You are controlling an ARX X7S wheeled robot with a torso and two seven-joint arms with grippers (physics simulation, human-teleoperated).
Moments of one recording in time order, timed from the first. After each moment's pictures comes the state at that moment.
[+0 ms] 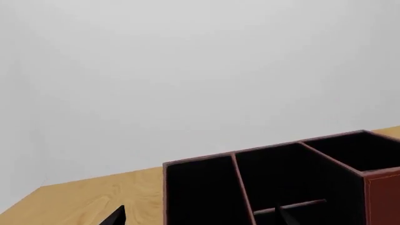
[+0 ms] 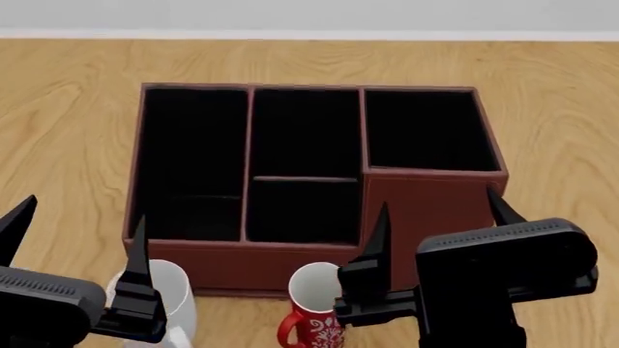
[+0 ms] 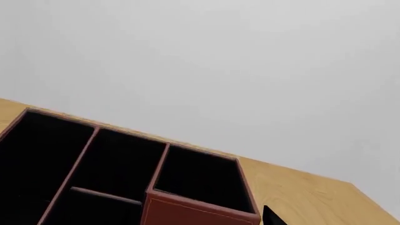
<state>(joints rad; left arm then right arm) -0.21 -0.16 0.20 0.69 -0.03 -0.68 -0.13 0.34 0.20 -0.11 -0.76 -0.06 0.96 -0.02</state>
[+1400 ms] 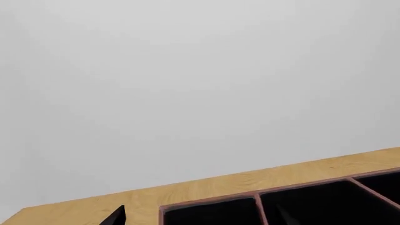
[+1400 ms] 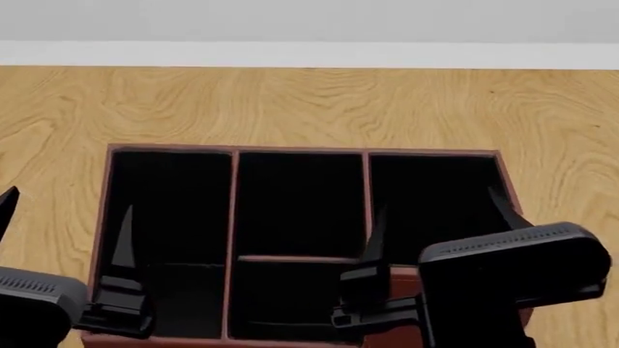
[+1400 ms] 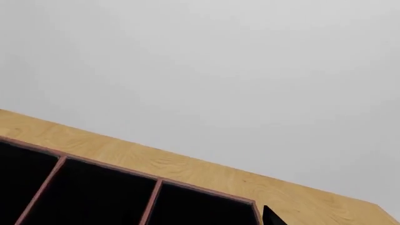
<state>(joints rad) -0.24 -0.20 0.20 0.77 -0.08 -0.75 -0.18 0.34 0.22 -0.10 -0.85 -0.01 1.04 -0.02</state>
